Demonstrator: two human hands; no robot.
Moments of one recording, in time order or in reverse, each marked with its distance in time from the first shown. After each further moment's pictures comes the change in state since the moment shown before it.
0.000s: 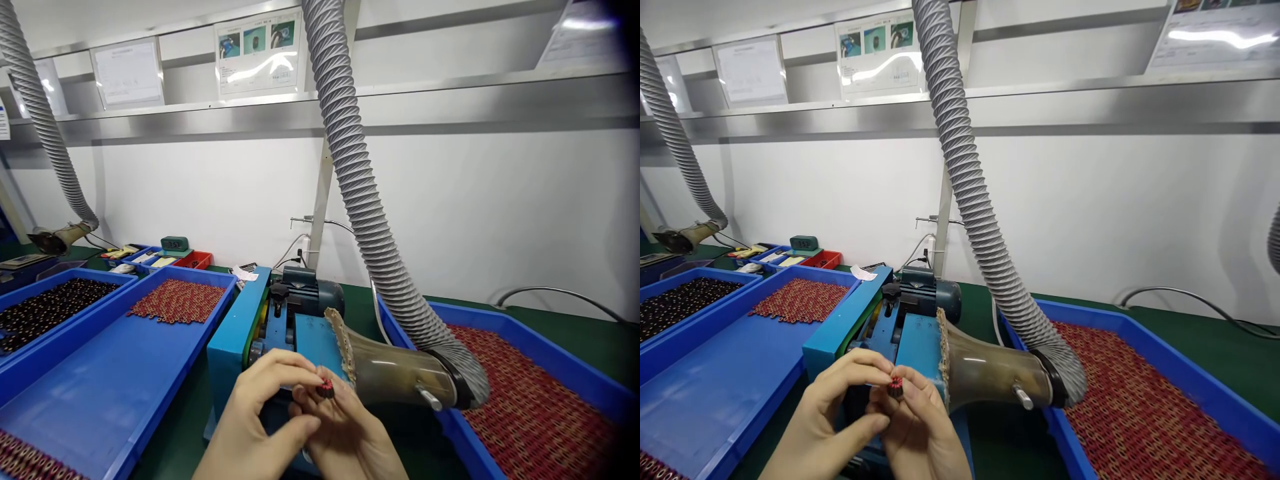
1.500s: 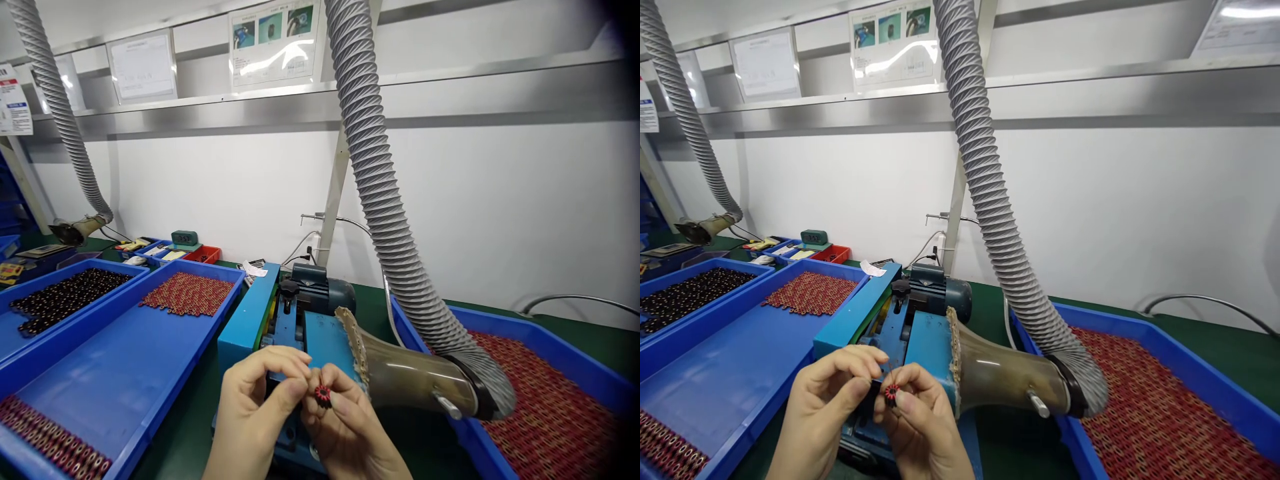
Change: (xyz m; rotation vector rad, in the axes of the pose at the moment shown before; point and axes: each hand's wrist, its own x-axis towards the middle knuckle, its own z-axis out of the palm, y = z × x) left_hand -0.001 -0.005 0.003 -0.256 0.244 -0.031; right_hand 0.000 0.003 0.010 -0.101 0.031 0.009
